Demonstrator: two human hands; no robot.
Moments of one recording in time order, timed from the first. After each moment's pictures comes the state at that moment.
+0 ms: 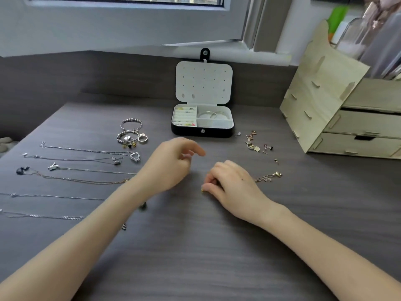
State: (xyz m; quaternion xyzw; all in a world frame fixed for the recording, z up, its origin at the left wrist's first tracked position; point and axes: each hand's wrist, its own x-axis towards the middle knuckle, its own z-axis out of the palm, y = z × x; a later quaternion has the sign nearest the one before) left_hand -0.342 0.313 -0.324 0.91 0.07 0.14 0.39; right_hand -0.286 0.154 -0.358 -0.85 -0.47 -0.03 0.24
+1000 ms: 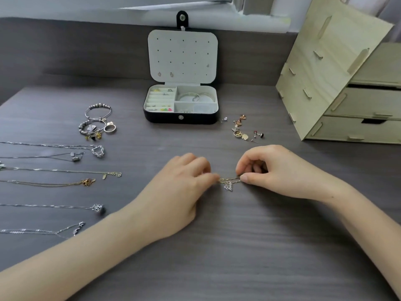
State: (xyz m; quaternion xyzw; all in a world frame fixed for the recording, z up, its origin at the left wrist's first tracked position) left_hand -0.336 0.265 -0.356 0.97 -0.18 0.13 0.09; right_hand -0.220 0.076 -0.326 -0.86 -0.40 0.17 0.27
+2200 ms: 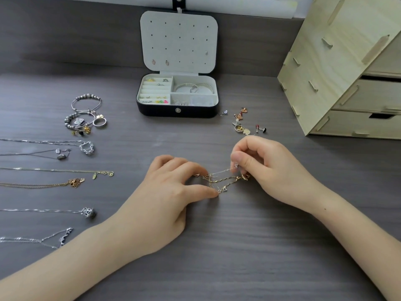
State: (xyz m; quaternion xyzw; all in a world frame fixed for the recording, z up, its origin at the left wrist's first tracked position) left_hand -0.349 0.276 -0.364 0.97 -0.16 0.12 0.15; right_hand -0.232 0.092 -0.342 -0.81 -0.37 0.12 0.44
